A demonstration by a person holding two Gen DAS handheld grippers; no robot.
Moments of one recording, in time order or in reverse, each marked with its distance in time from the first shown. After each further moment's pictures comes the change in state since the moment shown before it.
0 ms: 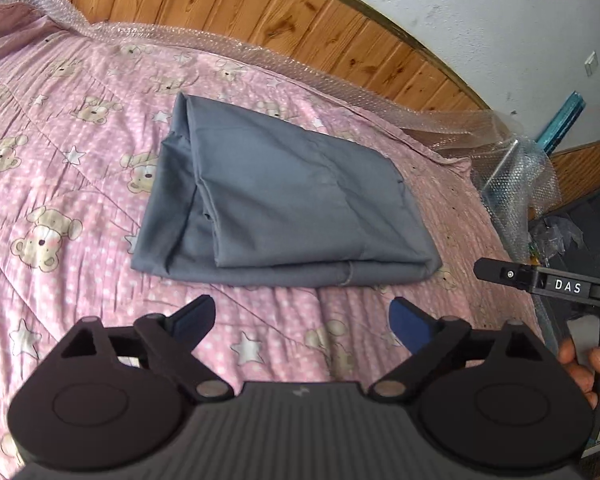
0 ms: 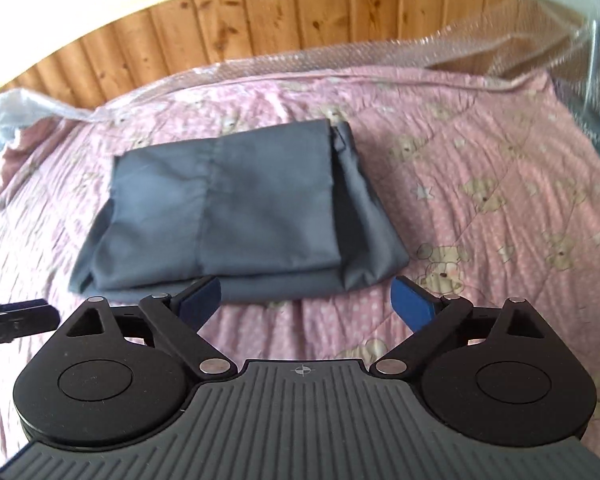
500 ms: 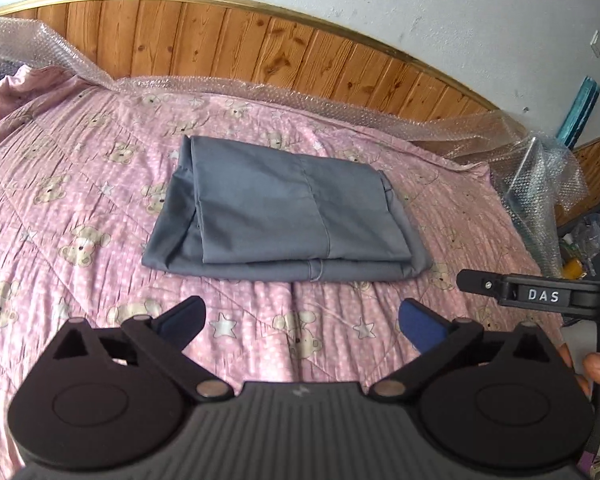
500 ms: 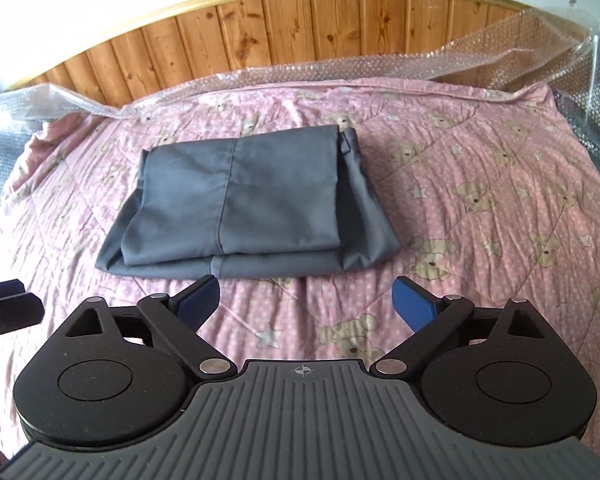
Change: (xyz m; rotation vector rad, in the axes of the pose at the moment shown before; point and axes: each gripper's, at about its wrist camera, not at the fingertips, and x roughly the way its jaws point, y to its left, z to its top) left arm -0.044 -0.102 -0.019 0.028 -0.081 0.207; right arm -0.034 -0.027 -0.011 -0.029 -0.008 0.064
